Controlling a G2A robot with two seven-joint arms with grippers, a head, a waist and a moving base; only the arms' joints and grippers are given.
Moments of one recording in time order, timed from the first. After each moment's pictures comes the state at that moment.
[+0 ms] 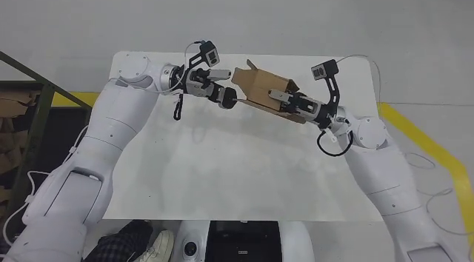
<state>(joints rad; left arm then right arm) 0.63 -1.15 -0.98 -0.99 -0.76 -0.12 -1.54 -1.05 -1.18 1.15 -1.40 0.50 -0.49 0.96</state>
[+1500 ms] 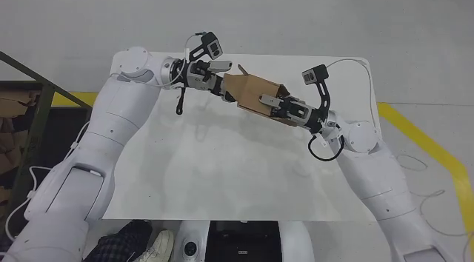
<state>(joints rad) 0.60 -1.17 -0.97 -0.98 -0.81 -0.12 -1.54 -1.07 -1.20 1.10 -1.43 0.47 -0.48 0.91</state>
